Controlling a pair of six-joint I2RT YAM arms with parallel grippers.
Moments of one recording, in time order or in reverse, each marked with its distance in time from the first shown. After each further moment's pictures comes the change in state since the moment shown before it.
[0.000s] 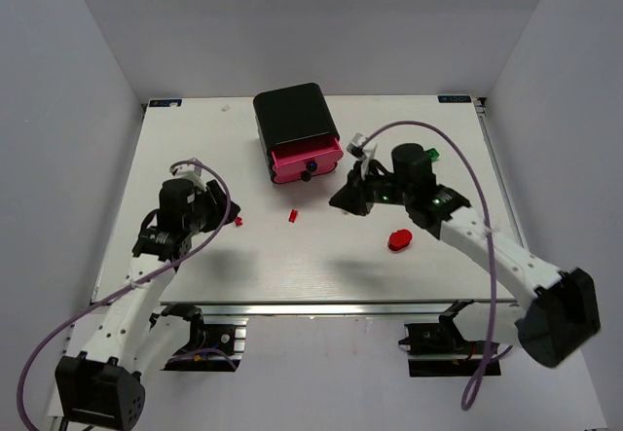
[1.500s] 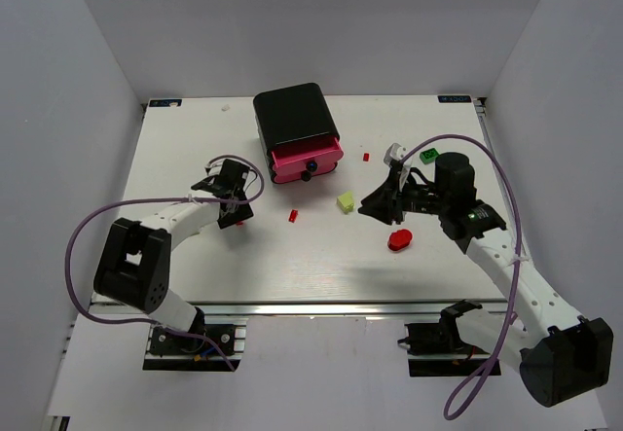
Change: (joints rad) left arm -0.178 0.695 0.235 -0.080 -0.417 -0.191; right arm -0.240 -0.271 -0.165 -0.077 -0.282 -0.237
